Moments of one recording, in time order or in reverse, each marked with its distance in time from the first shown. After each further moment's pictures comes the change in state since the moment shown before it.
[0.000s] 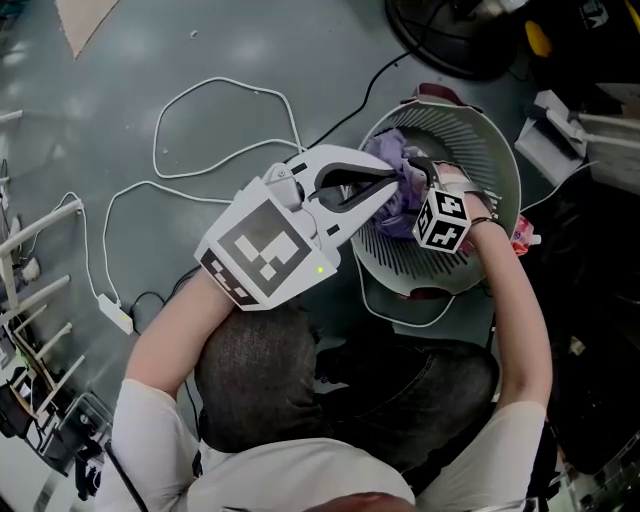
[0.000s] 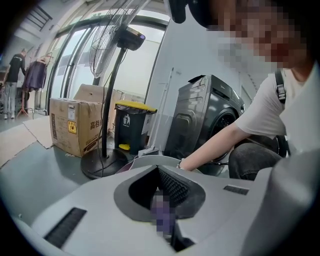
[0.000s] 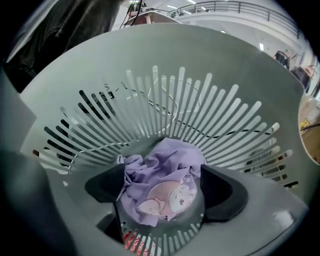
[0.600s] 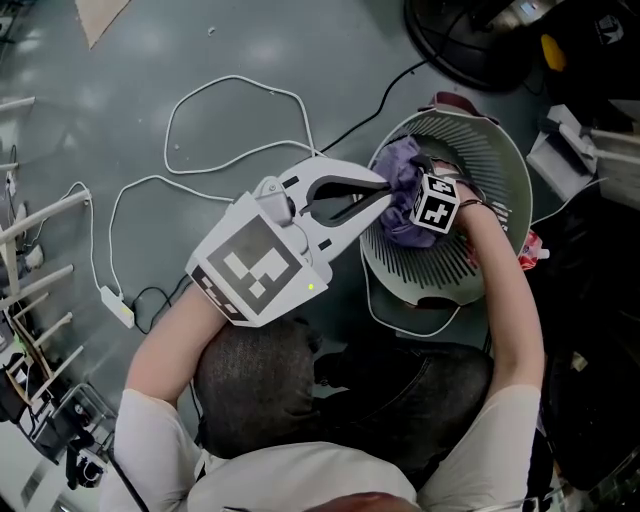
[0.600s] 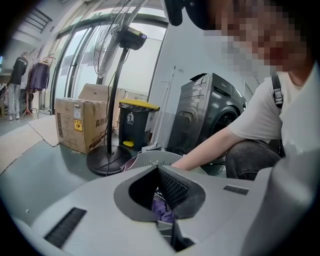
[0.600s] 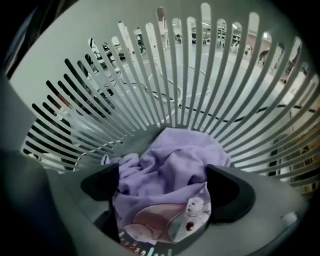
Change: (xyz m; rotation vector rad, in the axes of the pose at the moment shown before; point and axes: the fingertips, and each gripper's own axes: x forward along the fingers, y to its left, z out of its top) left arm -0.024 0.000 -0.012 -0.012 0.031 0.041; right arm 0.064 -0.004 -0.011 0.066 0.070 0.154
